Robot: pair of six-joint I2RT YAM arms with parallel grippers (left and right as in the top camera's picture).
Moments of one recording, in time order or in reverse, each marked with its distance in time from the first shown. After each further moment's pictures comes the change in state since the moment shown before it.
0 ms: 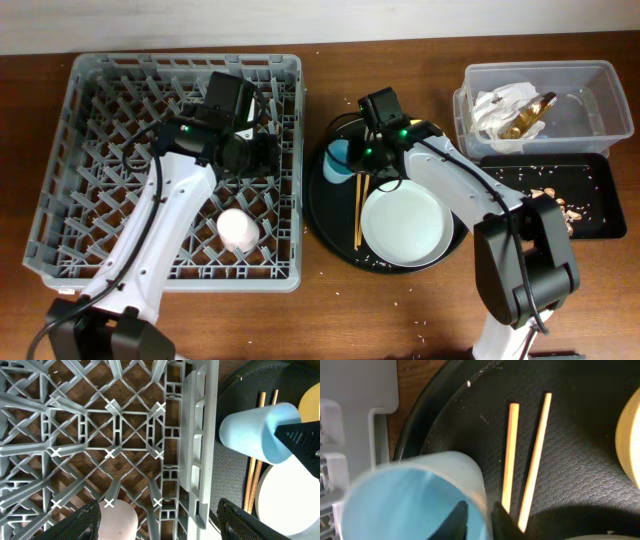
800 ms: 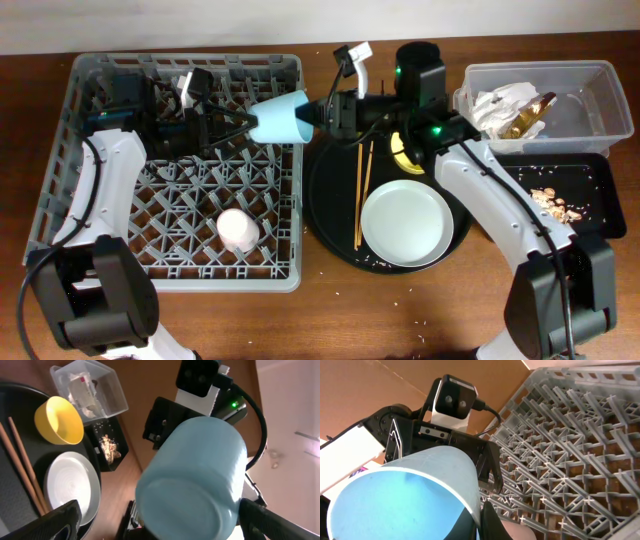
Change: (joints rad) left arm 0.403 0.194 0.000 0.037 1.526 0.409; right arm -0.042 -0.180 -0.004 0.598 -0.907 0.018
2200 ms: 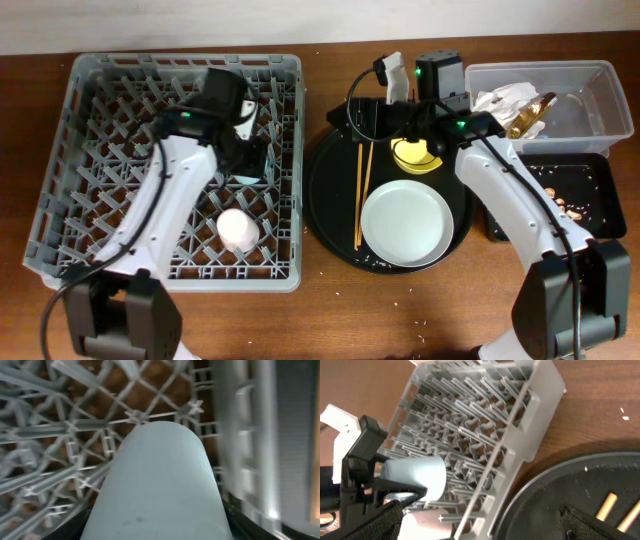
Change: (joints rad) left arm -0.362 -0.074 0.019 -0.033 -1.624 -0.147; right arm -0.102 -0.023 0.002 -0.405 0.377 -0.217
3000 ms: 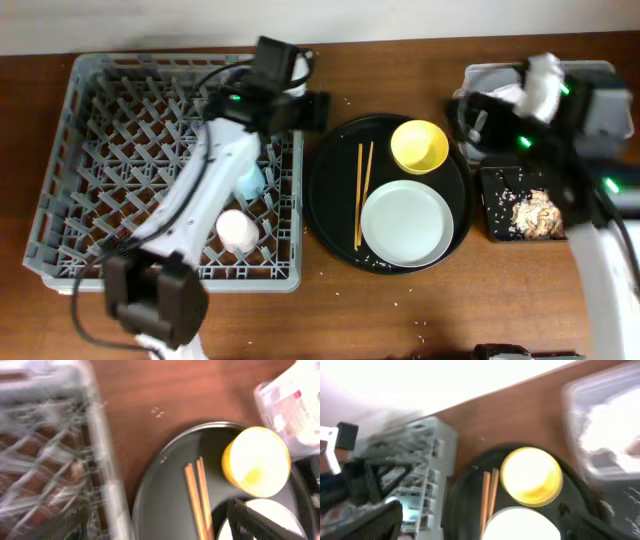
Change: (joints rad) left arm -0.141 0.111 0.215 0.242 0.169 -0.146; right arm -0.319 -0.486 0.013 -0.435 0.303 0.015
